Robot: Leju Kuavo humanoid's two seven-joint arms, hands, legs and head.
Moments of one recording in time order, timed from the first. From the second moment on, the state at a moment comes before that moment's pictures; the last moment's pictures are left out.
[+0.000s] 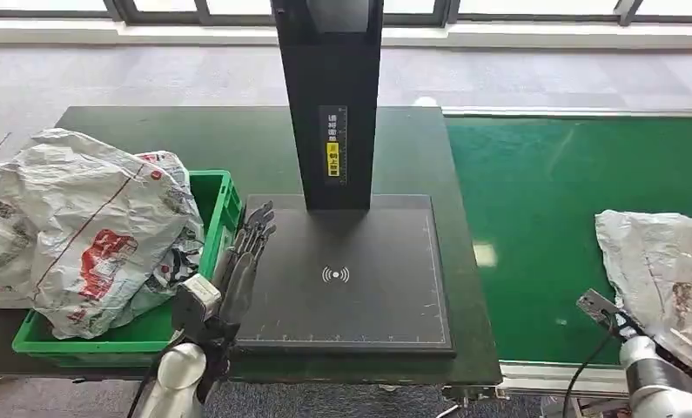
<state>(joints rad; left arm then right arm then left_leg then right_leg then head) -0.10 -0.21 -0.12 -1.38 -0.15 -0.22 -0.61 -0.50 -0.28 -0.67 -0.33 1.51 0.13 0.28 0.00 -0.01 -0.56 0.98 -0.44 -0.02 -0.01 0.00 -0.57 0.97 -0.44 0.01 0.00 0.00</state>
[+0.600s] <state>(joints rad) -0.05 -0.21 -0.12 -1.40 -0.16 -0.22 -0.61 -0.49 -0.19 -0.65 -0.41 1.33 -0.65 -0.24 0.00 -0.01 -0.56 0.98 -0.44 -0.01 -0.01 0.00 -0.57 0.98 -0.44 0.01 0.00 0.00</state>
